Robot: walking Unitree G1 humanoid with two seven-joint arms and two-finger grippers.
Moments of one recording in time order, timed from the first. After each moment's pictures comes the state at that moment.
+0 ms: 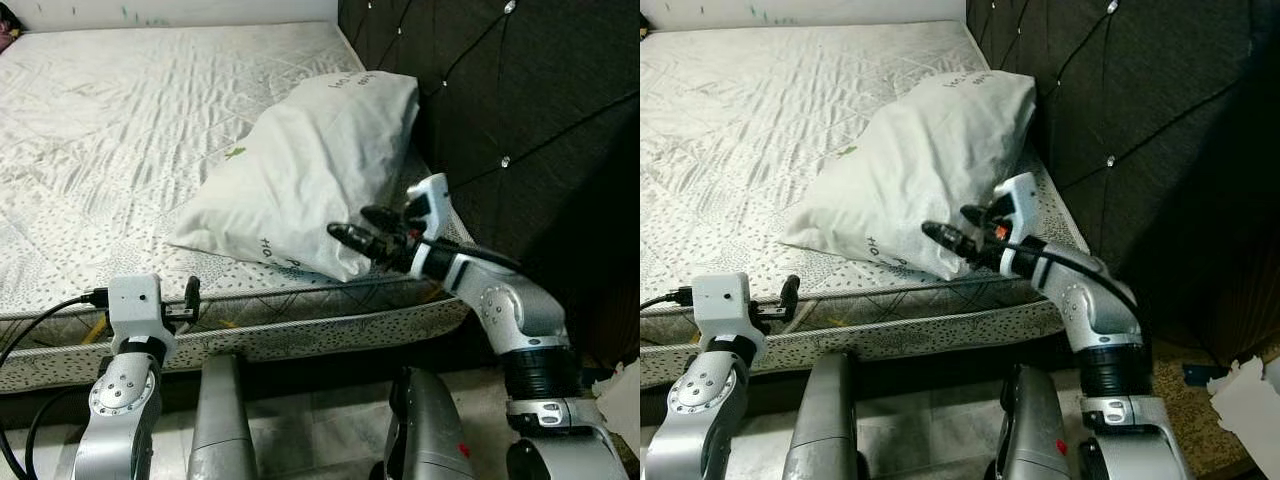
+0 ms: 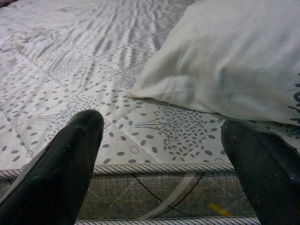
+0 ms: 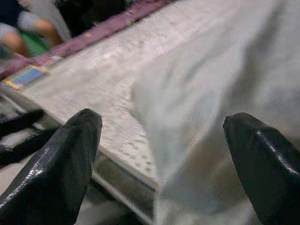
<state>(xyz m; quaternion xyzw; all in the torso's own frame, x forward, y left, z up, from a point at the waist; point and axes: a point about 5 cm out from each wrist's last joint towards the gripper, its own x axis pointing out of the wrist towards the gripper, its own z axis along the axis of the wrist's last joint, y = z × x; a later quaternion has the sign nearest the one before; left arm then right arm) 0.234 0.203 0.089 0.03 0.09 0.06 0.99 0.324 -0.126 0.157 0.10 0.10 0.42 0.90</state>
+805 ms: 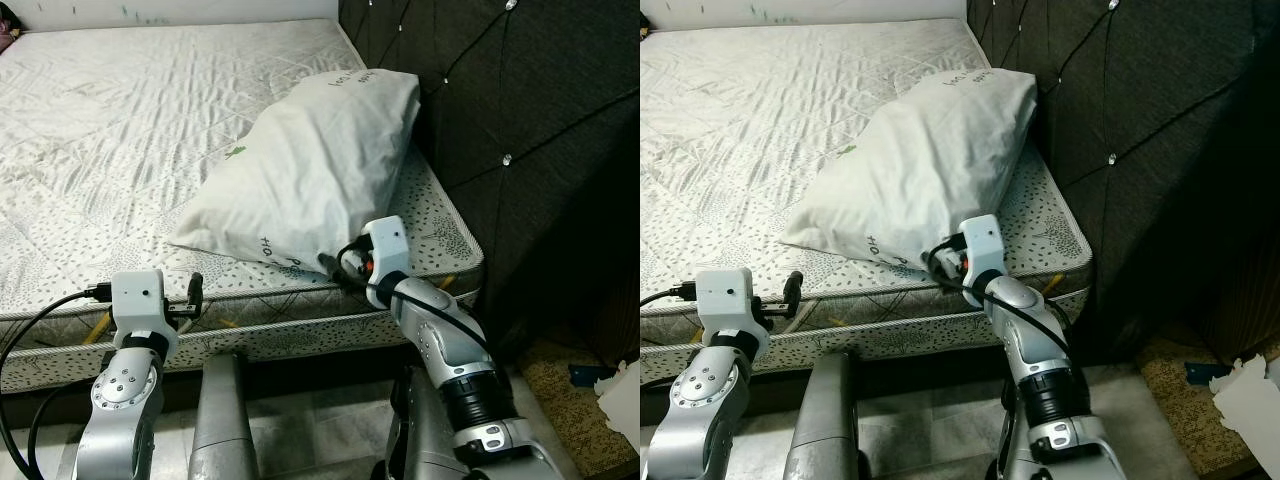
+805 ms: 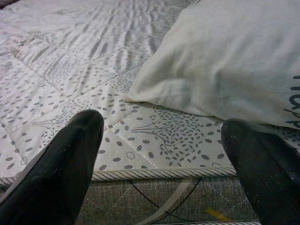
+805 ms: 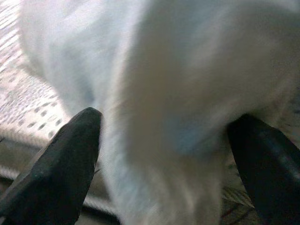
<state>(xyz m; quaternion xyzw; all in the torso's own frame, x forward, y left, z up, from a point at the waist) 0.238 0.201 0.092 0.03 0.09 0.05 0.99 0.320 -0.090 0.100 0.03 0.18 0.21 0.96</state>
